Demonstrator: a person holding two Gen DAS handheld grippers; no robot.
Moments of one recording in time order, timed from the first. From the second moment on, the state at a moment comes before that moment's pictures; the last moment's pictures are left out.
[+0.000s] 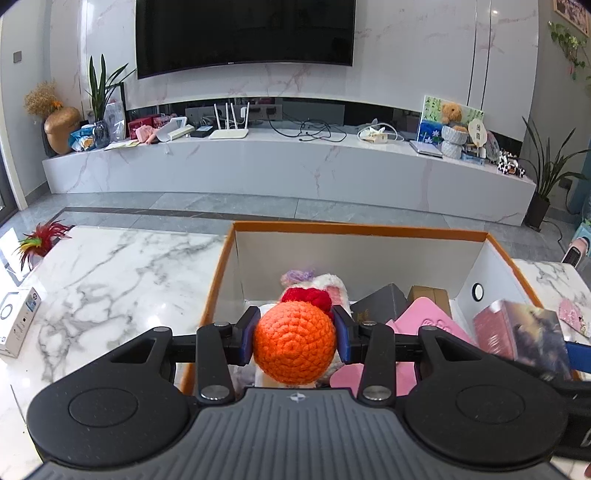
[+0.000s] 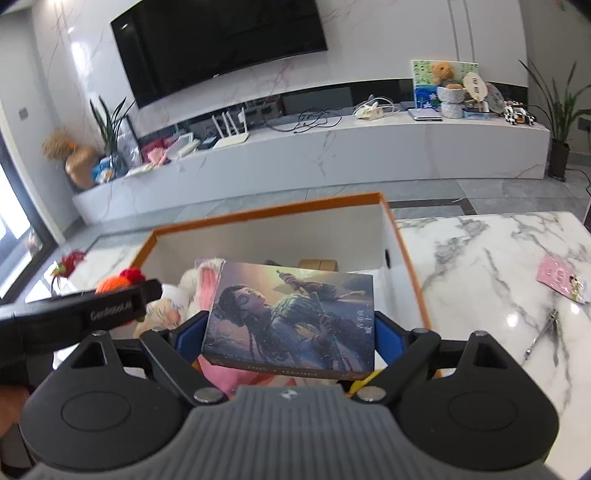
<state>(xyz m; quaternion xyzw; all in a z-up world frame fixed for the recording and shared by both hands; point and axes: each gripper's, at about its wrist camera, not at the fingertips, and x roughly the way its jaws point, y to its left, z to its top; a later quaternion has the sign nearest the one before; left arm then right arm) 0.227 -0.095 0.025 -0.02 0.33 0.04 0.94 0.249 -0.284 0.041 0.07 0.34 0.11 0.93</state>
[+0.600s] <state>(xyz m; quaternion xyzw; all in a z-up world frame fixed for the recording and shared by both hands) 0.231 -0.107 0.009 0.00 0.38 0.05 0.93 0.263 -0.278 0.015 0.04 0.38 0.10 0.92</state>
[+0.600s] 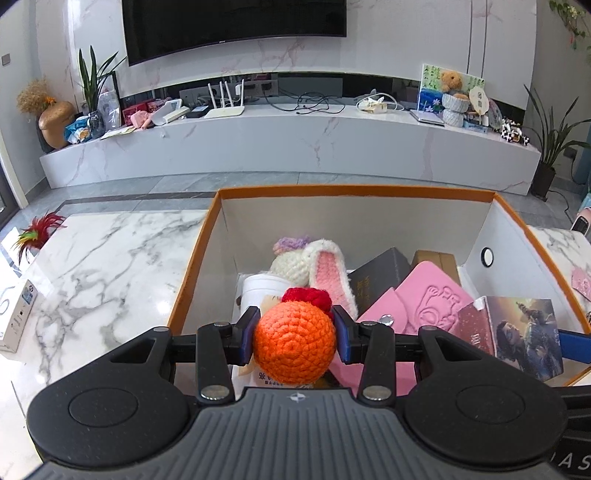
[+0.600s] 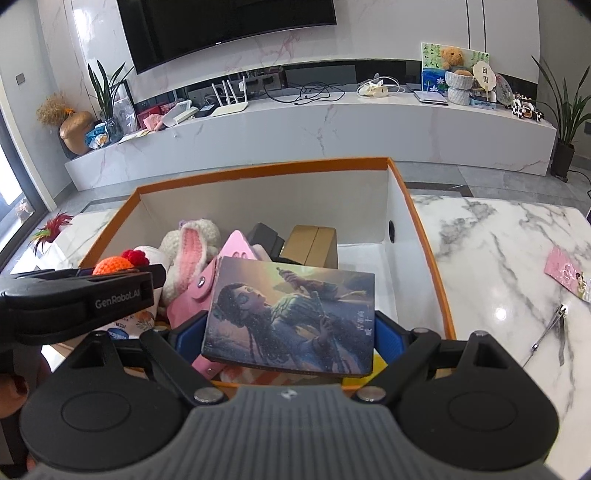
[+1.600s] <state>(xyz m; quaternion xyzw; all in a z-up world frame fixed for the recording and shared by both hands) 0.235 -0.122 0.004 0.01 0.40 0.03 0.91 0.275 -0.266 0.007 0.00 0.42 0.08 0.90</state>
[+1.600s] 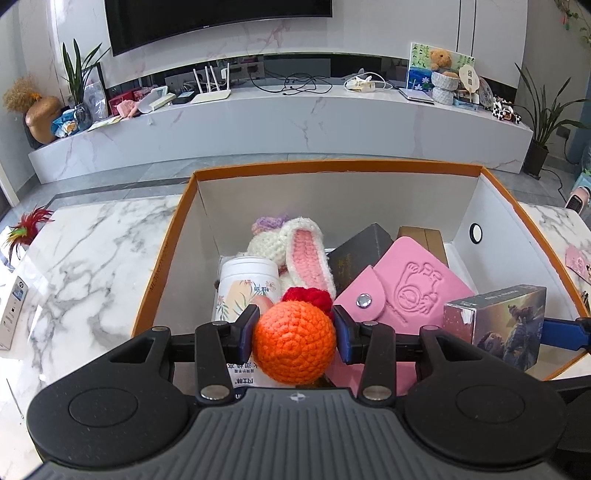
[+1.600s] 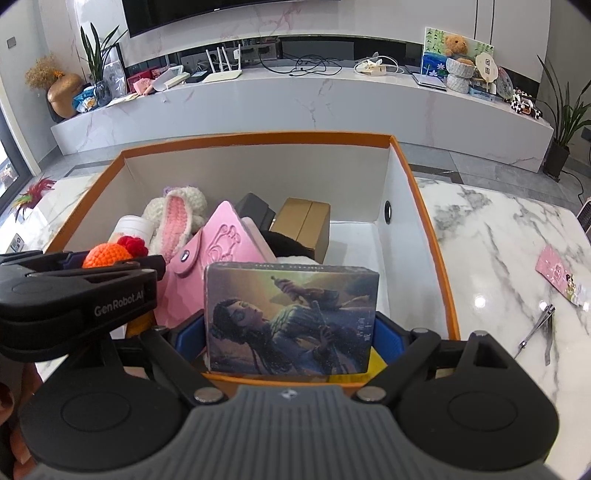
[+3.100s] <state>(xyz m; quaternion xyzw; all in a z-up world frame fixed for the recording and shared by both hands) 0.231 -0.123 0.010 0.02 0.37 0.06 0.93 0.269 -0.255 0.013 -0.04 0.39 0.06 0.92</state>
